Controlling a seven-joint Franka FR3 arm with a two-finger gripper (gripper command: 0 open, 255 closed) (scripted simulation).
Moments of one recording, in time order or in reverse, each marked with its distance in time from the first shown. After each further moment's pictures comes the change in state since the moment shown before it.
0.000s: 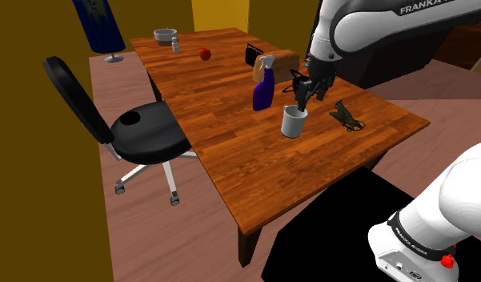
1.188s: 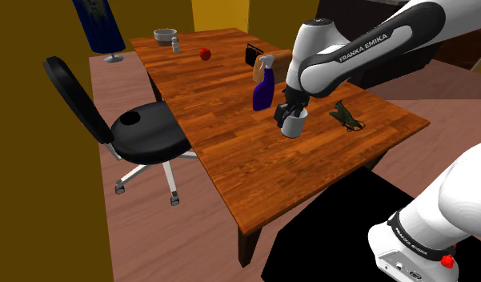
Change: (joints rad) arm -0.008 0.307 0.008 -0.005 -0.027 0.355 0.034
